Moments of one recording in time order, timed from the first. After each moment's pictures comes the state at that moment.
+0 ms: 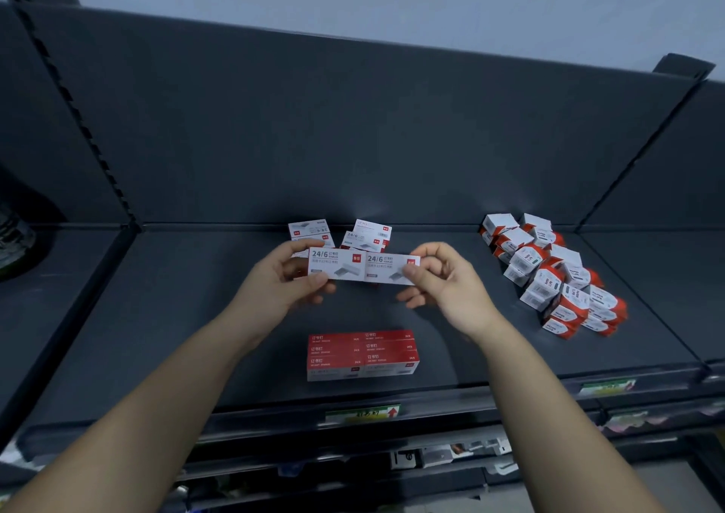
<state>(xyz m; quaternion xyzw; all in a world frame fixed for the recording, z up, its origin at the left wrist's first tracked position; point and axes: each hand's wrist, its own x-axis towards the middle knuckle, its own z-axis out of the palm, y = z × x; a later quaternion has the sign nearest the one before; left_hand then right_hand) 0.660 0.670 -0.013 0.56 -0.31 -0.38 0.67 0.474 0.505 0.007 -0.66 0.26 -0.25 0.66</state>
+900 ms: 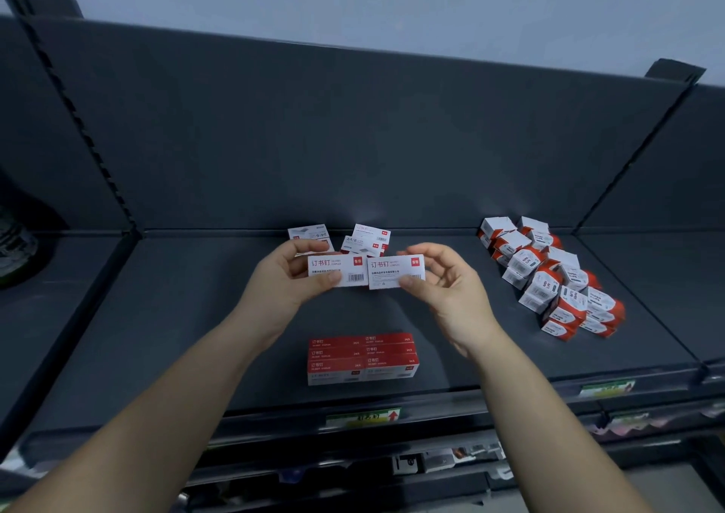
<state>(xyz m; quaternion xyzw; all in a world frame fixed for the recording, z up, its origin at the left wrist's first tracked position) 0.644 0.668 0.009 0.58 -0.28 -0.35 0.68 0.471 0.525 0.012 -0.62 0.21 -0.33 0.68</state>
